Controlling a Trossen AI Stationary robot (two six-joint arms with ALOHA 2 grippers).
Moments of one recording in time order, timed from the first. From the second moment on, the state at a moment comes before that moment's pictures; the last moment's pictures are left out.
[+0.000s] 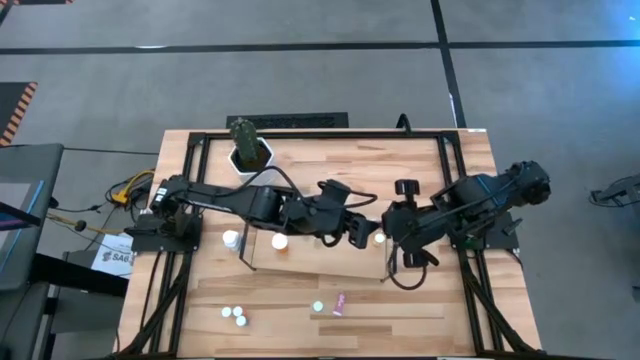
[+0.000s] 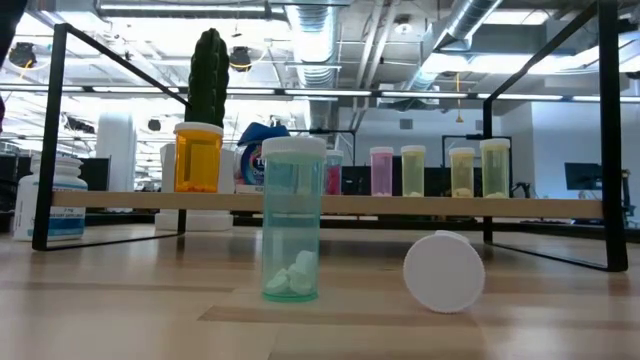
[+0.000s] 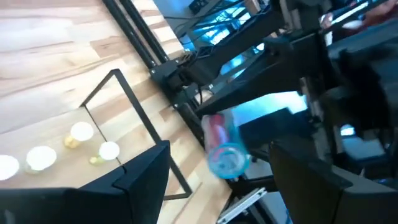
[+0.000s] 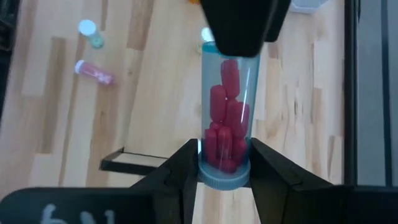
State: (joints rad) left arm -0.24 1.92 2.09 -0.66 -0.36 -1.10; right arm 0.44 1.57 1.95 -1.57 0.37 0.26
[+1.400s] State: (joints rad) left arm -0.27 1.92 2.09 -0.59 -0.37 -0.04; right arm 0.40 1.55 2.00 -1.46 0.24 0.25
